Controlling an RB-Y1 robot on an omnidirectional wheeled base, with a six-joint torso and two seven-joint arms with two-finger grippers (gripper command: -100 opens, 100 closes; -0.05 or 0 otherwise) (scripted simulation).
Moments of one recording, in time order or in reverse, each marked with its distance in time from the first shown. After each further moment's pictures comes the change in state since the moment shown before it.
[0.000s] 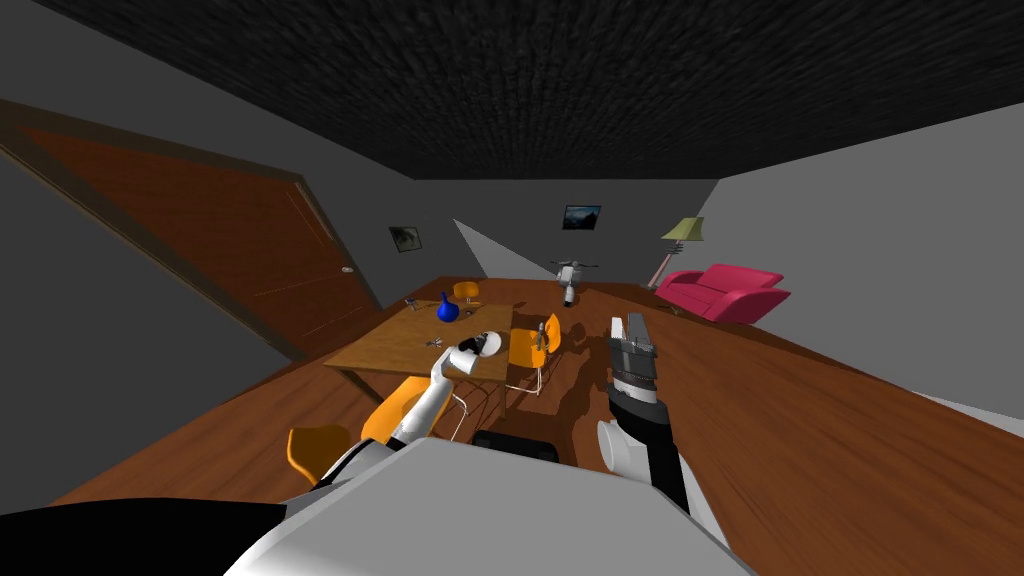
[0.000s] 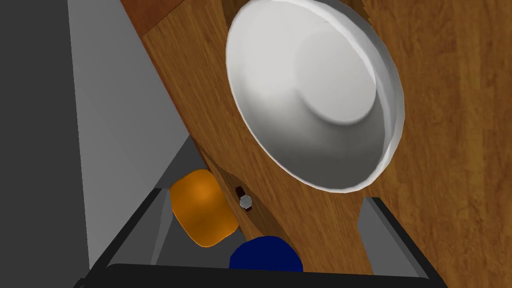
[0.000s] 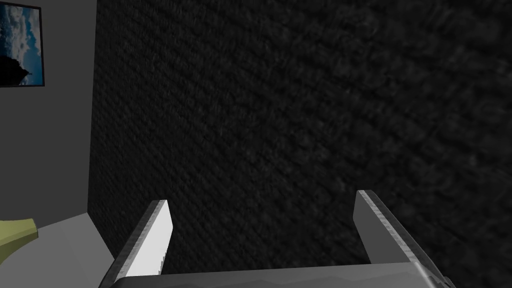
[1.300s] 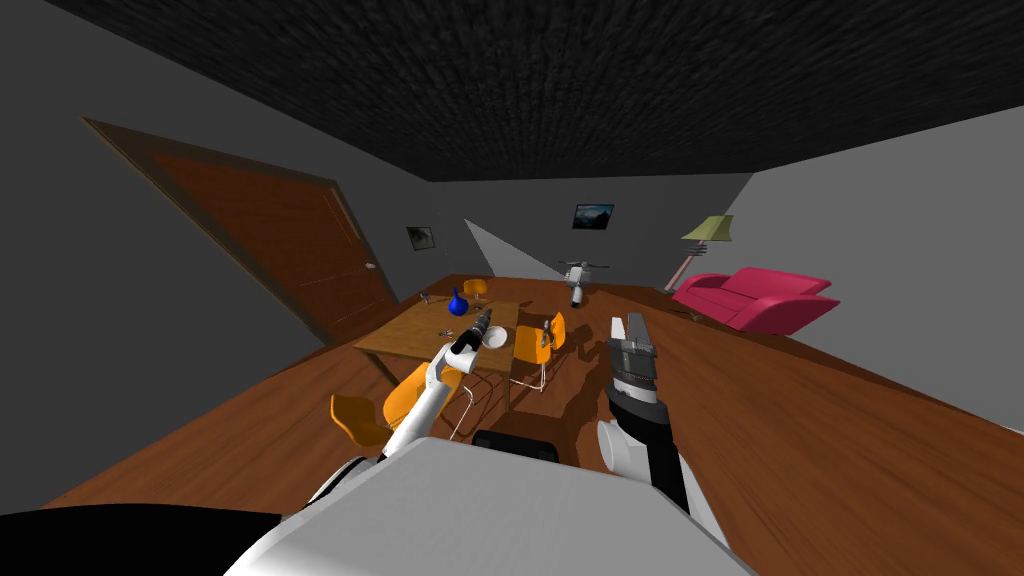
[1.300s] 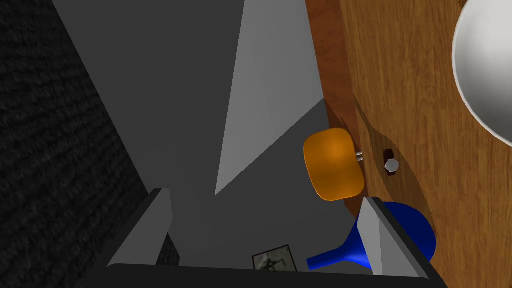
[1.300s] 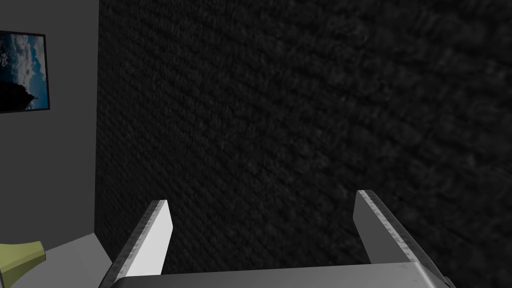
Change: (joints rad) left arm 0.076 -0.020 -0.003 -0.282 -0.026 -0.323 0.021; right arm 0.000 0.000 0.000 0.000 0.000 0.000 0.000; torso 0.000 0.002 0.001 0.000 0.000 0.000
